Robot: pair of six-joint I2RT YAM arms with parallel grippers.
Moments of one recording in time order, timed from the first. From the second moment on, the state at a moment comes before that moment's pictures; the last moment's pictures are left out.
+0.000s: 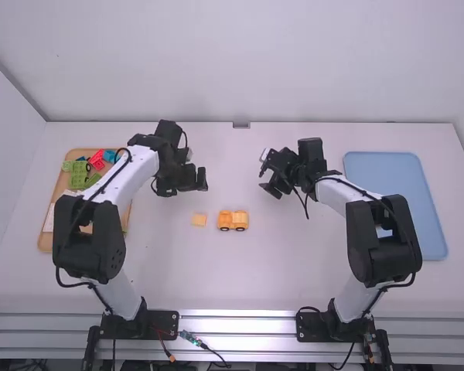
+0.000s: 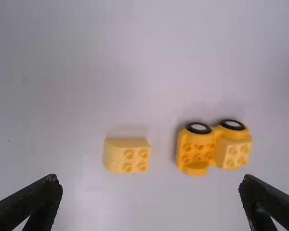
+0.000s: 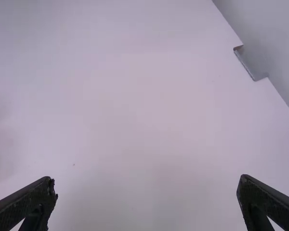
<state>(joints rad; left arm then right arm) -0.15 1.79 1.39 -0.97 0.23 -0.22 0.21 1.82 1.01 -0.01 -0.51 -0.84</state>
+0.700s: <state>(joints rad) -0.14 1.79 1.34 -0.94 0.63 1.05 0.13 1.82 1.01 -0.20 -0.94 -1.00</state>
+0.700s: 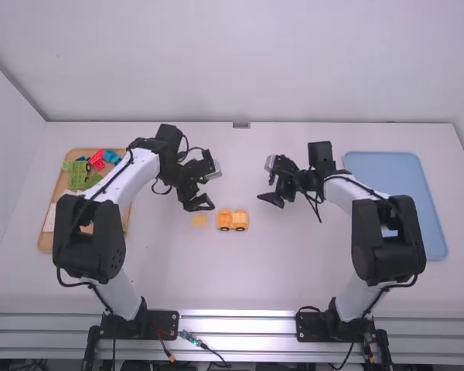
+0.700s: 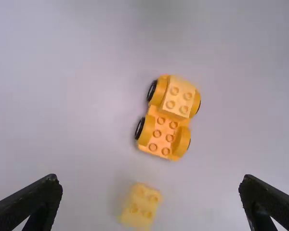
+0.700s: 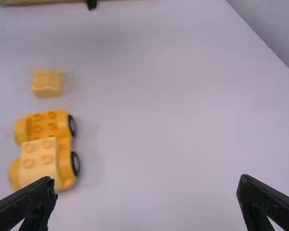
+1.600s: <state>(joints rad) 0.05 1.59 0.79 -0.30 0.90 1.30 0.26 1.82 0.73 0.29 -1.00 -0.95</state>
